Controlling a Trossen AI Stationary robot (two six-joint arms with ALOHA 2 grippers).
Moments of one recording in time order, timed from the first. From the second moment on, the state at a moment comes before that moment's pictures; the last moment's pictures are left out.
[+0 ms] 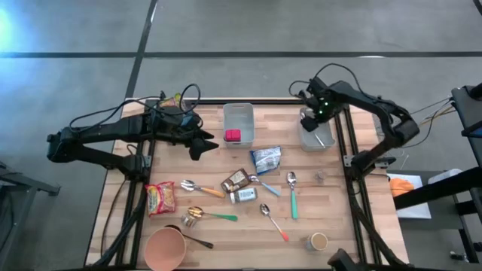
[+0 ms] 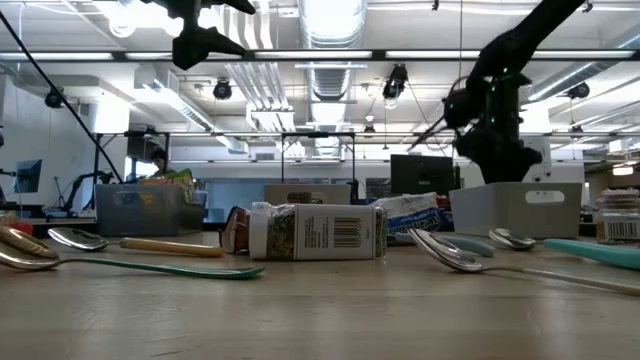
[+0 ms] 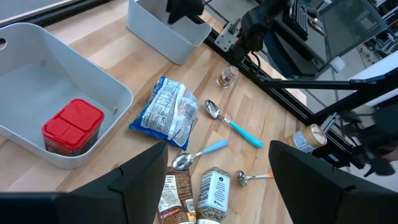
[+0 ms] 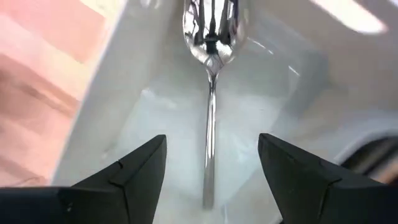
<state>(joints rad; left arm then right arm) 0.17 1.06 1.01 -0.48 0.10 -0.56 -0.96 1.51 1.03 -1.03 -0.08 0.06</state>
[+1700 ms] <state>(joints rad) 0.17 1.06 1.01 -0.48 0.10 -0.55 0.50 0.92 0.77 -1.25 0.22 1.61</state>
